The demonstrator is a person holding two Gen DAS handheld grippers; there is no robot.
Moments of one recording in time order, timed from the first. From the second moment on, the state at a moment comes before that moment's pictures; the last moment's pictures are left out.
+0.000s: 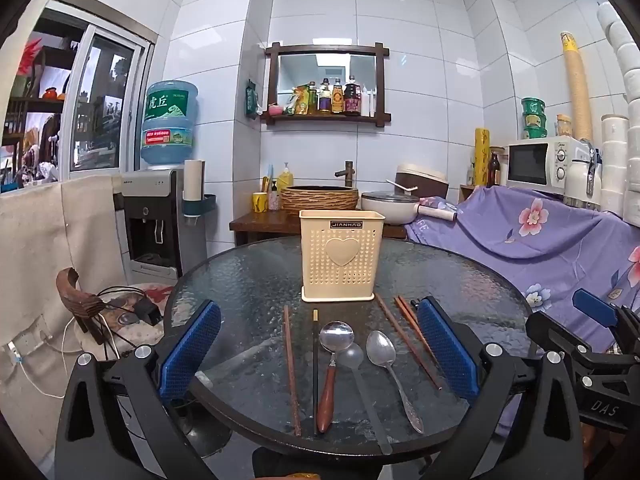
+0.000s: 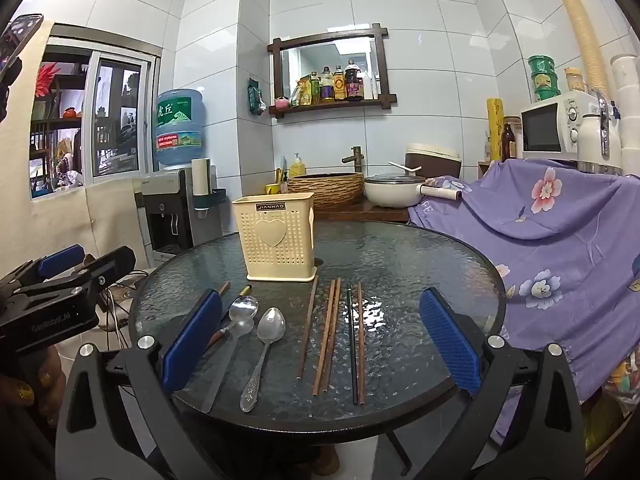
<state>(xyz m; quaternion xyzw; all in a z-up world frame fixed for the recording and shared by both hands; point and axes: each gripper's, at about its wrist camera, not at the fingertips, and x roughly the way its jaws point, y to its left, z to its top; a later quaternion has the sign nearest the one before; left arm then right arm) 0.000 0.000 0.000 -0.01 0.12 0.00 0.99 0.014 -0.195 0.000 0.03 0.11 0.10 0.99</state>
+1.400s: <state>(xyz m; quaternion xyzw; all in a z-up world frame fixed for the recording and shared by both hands) -0.001 -0.005 -0.002 0.00 0.12 -0.01 0.99 0.016 -0.194 -0.004 0.02 0.12 0.10 0.99</state>
